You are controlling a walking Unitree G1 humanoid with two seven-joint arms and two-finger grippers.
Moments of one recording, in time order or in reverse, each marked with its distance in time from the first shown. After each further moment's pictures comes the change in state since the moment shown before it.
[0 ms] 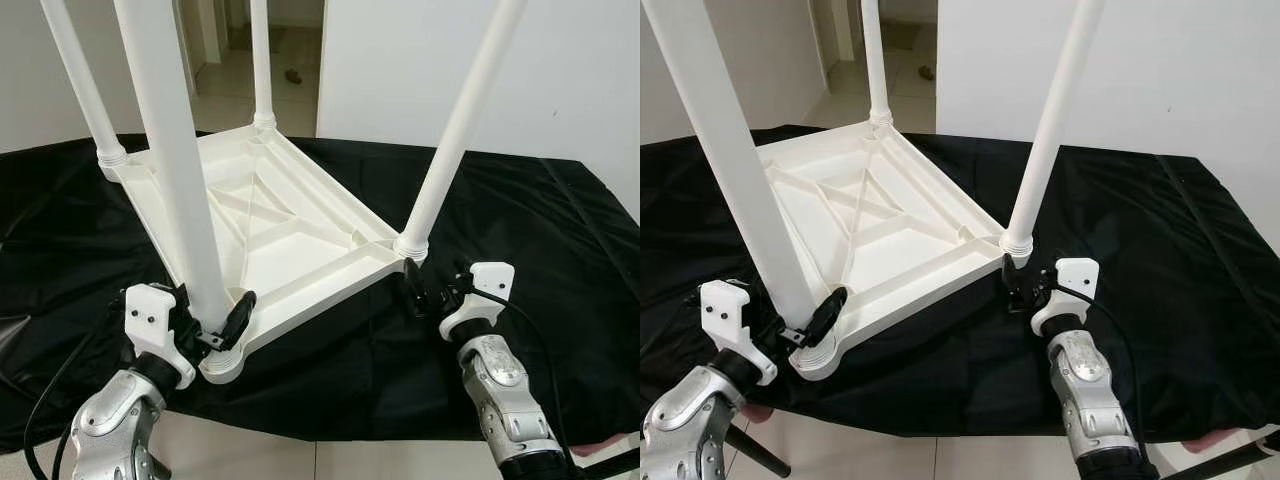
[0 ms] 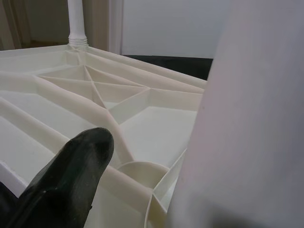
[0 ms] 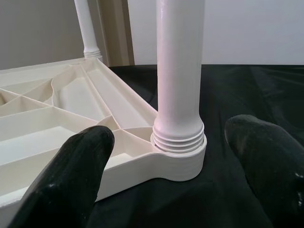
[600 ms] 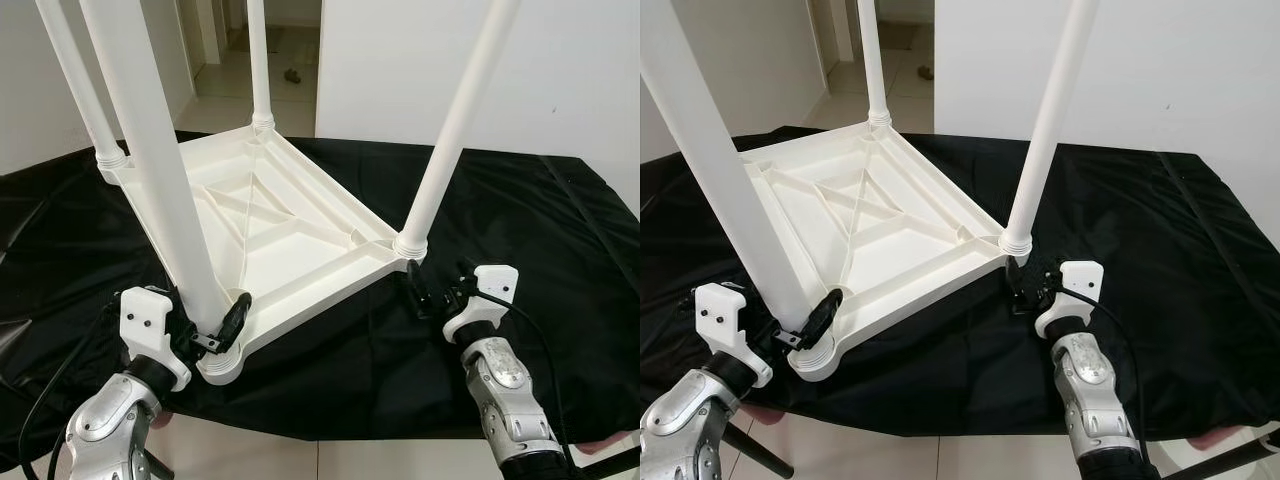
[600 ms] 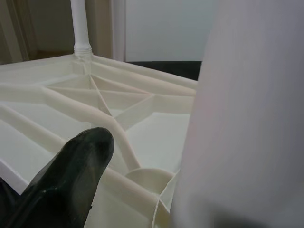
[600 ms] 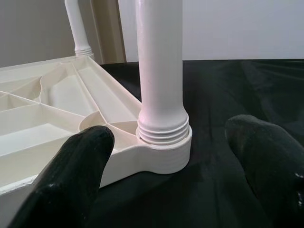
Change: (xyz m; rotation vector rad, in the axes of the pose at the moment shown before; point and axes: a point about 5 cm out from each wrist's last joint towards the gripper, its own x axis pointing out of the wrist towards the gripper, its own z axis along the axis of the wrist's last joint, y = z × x) left arm -0.006 0.004 0.005 0.036 -0.028 0.029; right arm 0.000 -0.008 -0.005 -0.005 0.008 -0.013
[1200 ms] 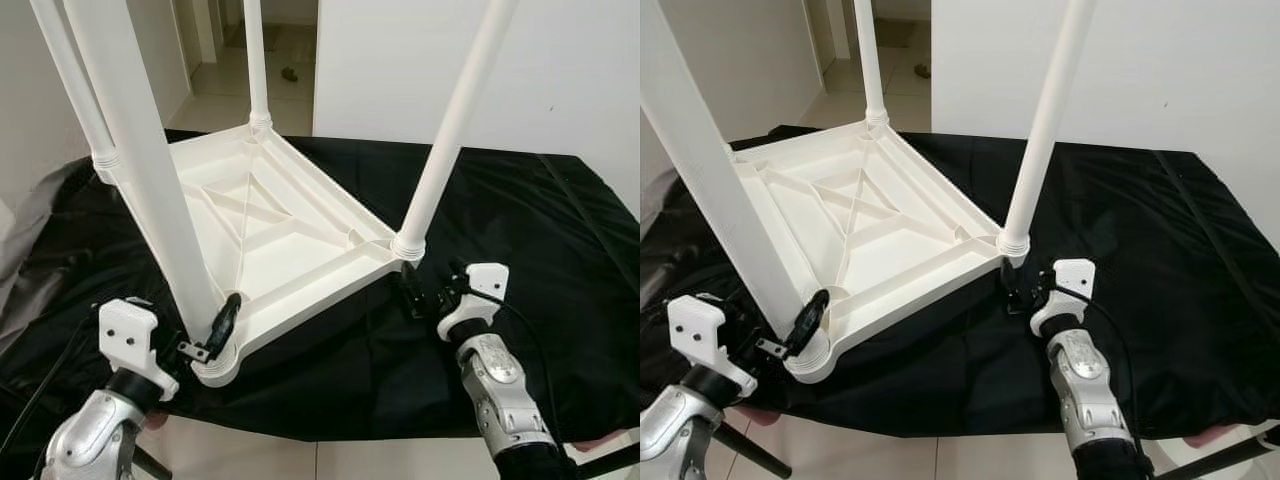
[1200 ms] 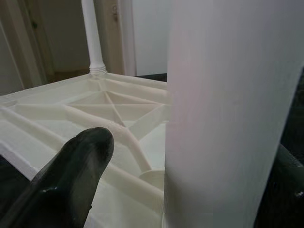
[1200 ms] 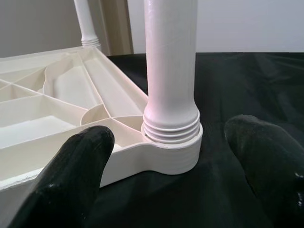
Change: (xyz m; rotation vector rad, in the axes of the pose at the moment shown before) left arm -0.026 -0.002 0.009 0.108 -0.057 0.039; right arm 0.008 0.004 -0.007 0.005 0.022 0.042
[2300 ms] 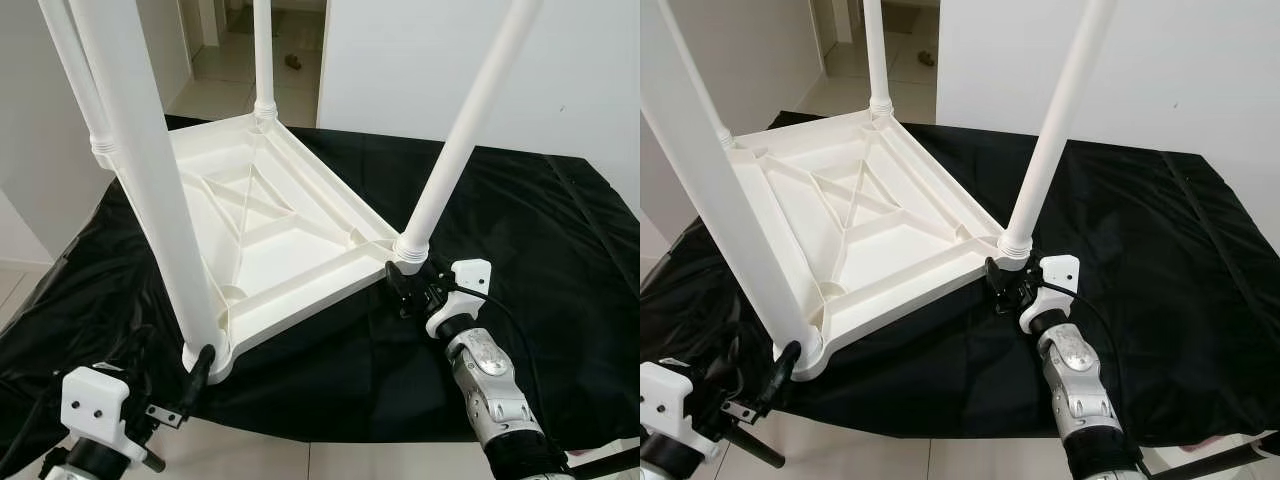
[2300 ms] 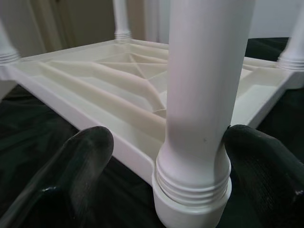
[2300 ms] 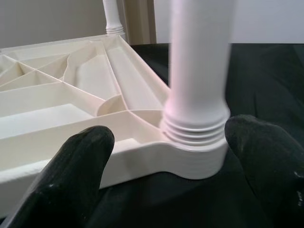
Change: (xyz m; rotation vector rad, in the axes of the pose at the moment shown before) left arm -0.046 0.012 -0.014 0.057 0.098 0.091; right arm 0.008 0.008 -0.005 0.025 0.008 0.063
